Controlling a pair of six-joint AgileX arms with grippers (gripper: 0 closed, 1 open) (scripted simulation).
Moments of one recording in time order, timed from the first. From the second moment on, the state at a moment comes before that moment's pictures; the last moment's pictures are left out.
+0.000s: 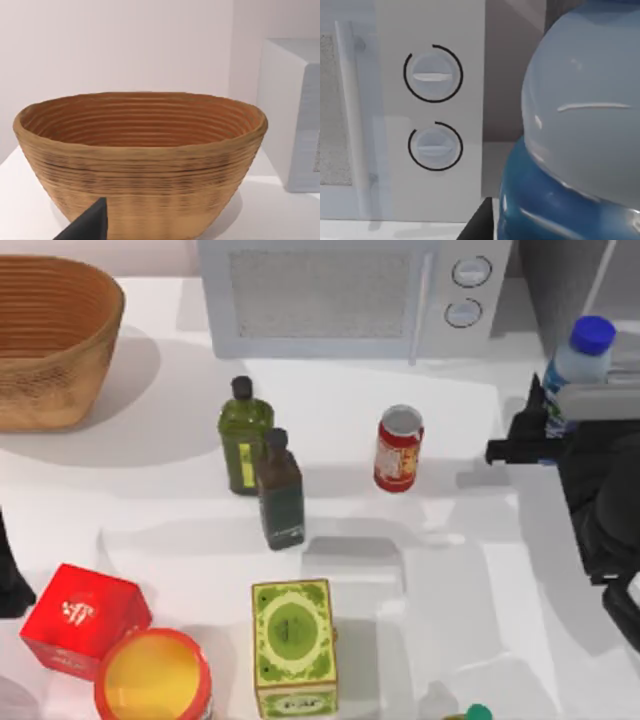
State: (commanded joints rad) left arm 0.00 0.00 0.00 0.00 0.00 0.00; right arm 0.36 2.07 0.52 1.55 0.38 -0.01
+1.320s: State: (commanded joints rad) left arm 0.00 0.00 0.00 0.00 0.00 0.00; right arm 0.36 2.07 0.52 1.56 0.38 -0.01
